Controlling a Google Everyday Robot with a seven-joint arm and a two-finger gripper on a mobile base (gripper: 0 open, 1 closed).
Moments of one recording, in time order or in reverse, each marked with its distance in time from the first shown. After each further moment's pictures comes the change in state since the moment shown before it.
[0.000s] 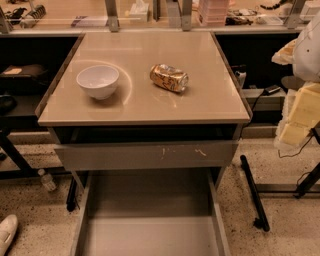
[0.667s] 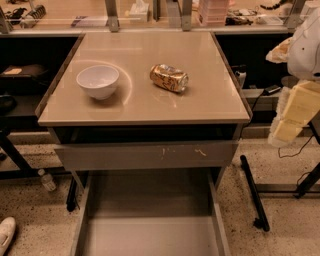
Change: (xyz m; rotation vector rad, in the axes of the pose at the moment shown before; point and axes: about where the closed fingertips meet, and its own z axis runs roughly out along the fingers) arm -0.008 -0.005 0.004 -0.003 -0.037 -0.011
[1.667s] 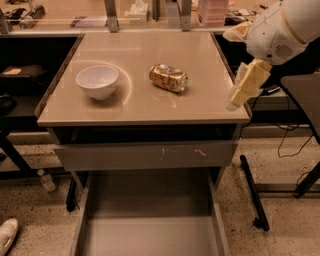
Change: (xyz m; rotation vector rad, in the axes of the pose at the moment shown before) arm -0.071 -0.081 0.045 0.043 -0.360 -0.152
